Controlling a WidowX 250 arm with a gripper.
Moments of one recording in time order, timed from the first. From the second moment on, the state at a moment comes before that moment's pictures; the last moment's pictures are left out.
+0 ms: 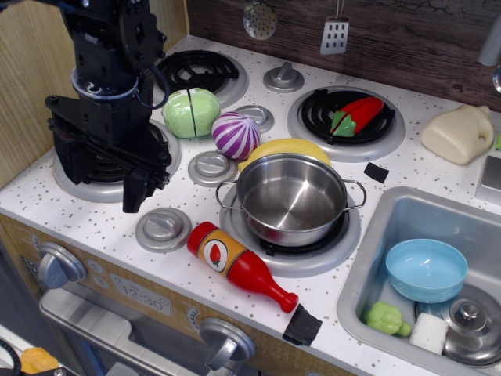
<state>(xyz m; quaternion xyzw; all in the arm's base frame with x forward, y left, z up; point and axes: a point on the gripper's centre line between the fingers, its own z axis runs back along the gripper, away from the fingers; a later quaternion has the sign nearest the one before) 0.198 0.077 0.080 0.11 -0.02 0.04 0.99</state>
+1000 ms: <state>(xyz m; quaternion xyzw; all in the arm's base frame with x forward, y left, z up) 0.300 0.032 0.110 0.07 -0.07 0.02 1.00</state>
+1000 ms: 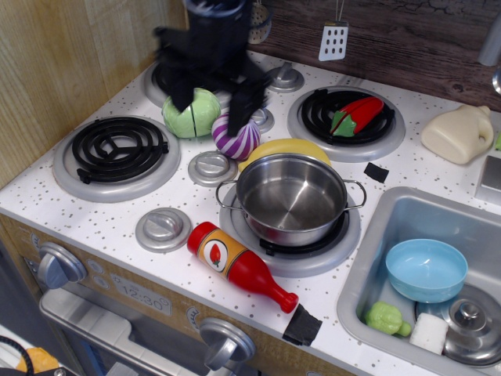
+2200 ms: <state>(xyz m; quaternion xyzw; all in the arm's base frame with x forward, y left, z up) 0.424 -0.047 0.072 0.09 -0.20 -0.09 0.97</state>
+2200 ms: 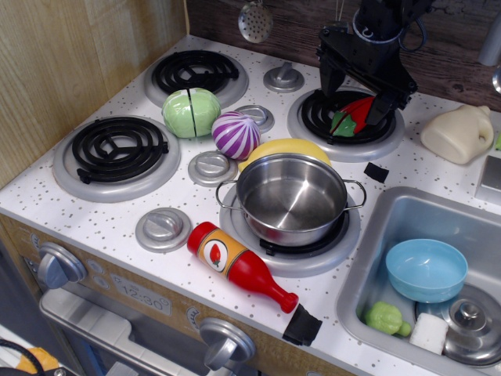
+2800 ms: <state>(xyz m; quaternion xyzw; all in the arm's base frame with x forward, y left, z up) 0.443 -0.044 0.037 0.07 -0.23 -0.07 0.97</state>
